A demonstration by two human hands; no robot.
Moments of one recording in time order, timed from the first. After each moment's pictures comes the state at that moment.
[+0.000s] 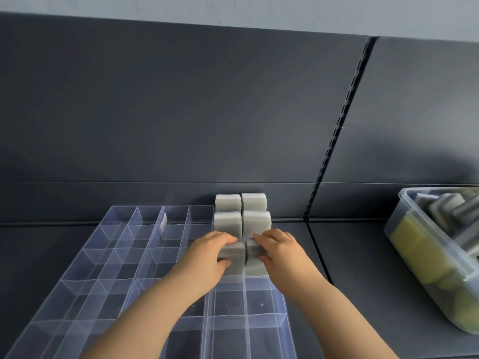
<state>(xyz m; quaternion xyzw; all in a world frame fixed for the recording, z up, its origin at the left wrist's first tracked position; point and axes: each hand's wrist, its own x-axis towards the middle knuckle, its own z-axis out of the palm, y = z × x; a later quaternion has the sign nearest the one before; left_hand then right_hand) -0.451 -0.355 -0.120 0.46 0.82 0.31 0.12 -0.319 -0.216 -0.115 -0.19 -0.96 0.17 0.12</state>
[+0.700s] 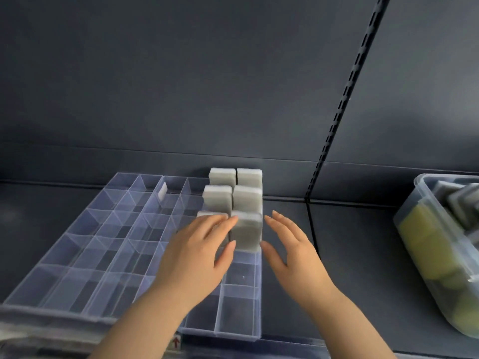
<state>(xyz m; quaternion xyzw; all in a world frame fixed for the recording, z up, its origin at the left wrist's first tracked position) -0.369 -0.360 -0.096 0.48 0.84 0.21 -0.14 -0.261 -0.197 -0.128 -0.17 -0.91 0.32 0.19</state>
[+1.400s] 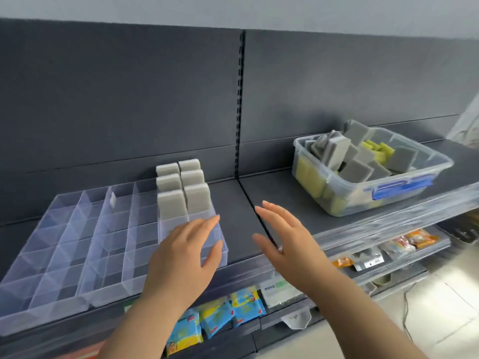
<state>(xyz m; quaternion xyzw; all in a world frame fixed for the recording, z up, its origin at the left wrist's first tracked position) -0.278 -0.437 -0.079 0.55 0.77 0.29 -0.11 -0.116 -0.312 -0.074 -0.28 -0.90 0.22 0.26</state>
